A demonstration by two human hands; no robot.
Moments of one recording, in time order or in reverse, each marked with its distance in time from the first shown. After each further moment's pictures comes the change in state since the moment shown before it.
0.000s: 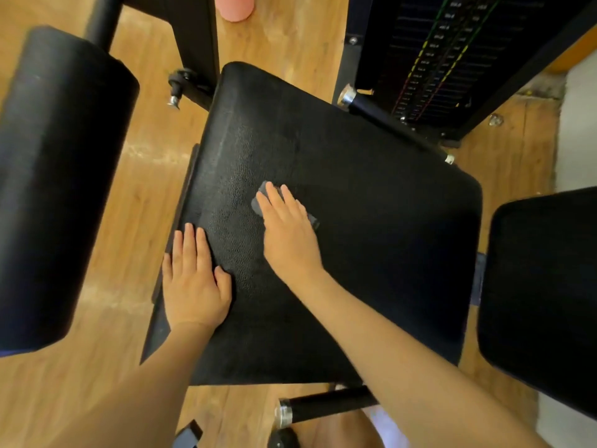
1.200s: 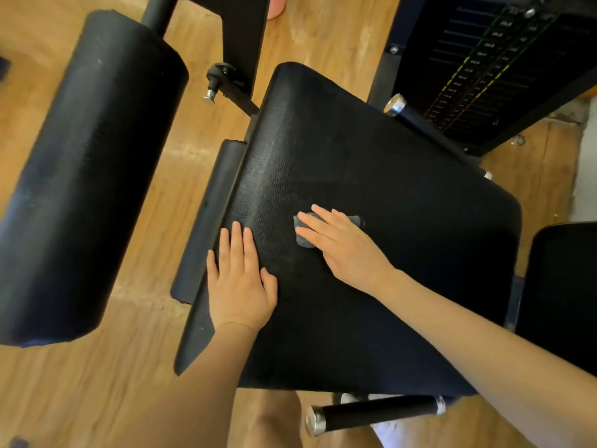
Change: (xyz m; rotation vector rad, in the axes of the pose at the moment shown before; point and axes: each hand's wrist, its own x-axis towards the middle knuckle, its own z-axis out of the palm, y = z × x) left_hand 0.000 -0.005 0.004 0.002 -0.004 -0.003; right_hand -0.003 0.035 -0.006 -0.273 -0.118 -0.537
